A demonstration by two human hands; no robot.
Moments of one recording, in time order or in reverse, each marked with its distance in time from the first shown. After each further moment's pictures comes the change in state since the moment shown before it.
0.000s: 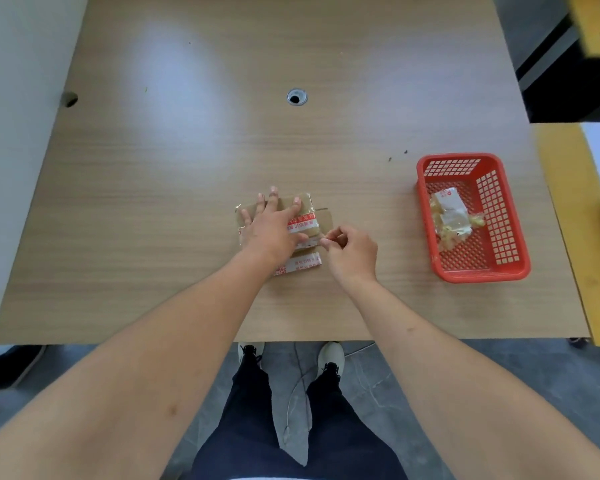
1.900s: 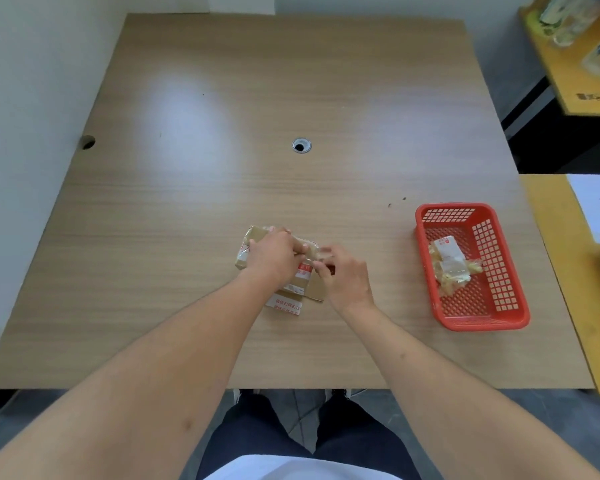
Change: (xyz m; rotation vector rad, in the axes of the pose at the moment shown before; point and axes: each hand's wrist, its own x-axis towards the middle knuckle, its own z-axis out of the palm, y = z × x) left_hand 0.029 0.005 -0.034 -0.137 0.002 0.018; right_hand 0.039 -0.013 0.011 -0.162 -0.033 -0.333
